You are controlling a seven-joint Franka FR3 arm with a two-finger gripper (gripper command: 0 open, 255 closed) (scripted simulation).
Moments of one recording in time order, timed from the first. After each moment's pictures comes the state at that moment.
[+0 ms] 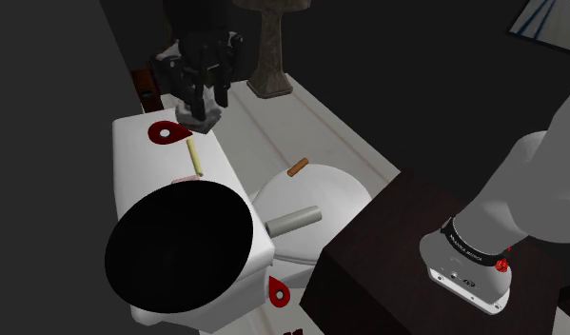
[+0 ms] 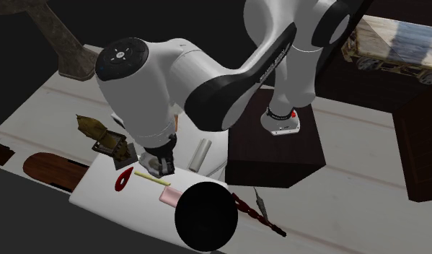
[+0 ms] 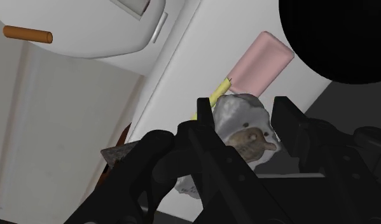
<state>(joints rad) 0.20 0.12 0.59 -1.56 -0.06 1.72 0.52</state>
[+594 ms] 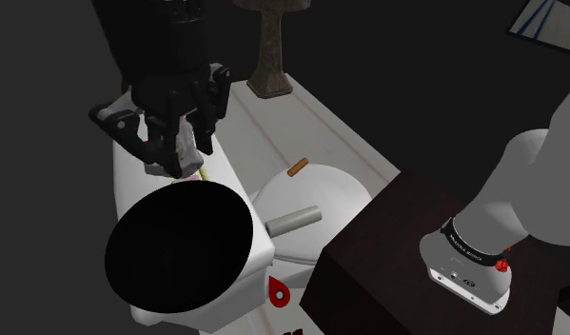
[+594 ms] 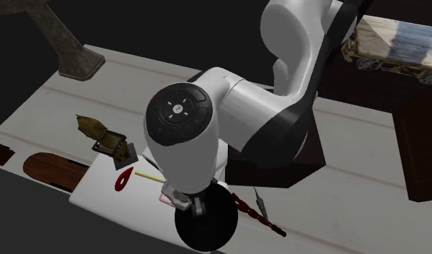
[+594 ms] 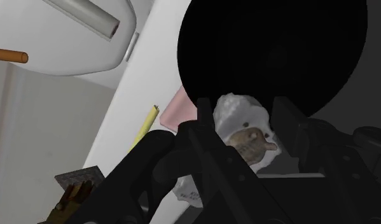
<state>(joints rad) 0.33 0.15 0.67 -1.53 -0.10 1.70 0.73</state>
